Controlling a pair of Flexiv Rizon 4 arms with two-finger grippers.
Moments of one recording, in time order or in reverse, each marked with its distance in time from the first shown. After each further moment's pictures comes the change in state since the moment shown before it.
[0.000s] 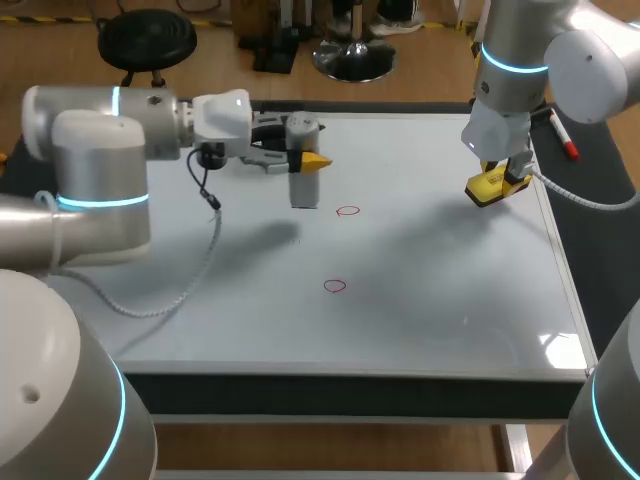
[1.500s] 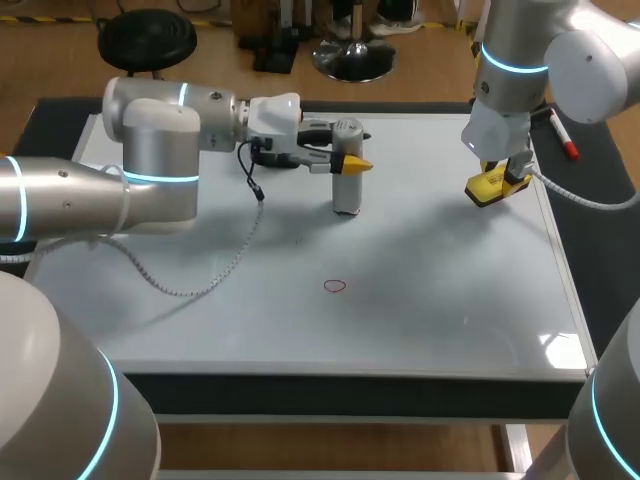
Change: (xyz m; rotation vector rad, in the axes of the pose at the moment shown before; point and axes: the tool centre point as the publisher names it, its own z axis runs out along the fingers) left arm -0.025 0.043 0.076 0.045 0.151 -0.056; right arm 0.000 0.000 0.000 0.000 0.000 0.000
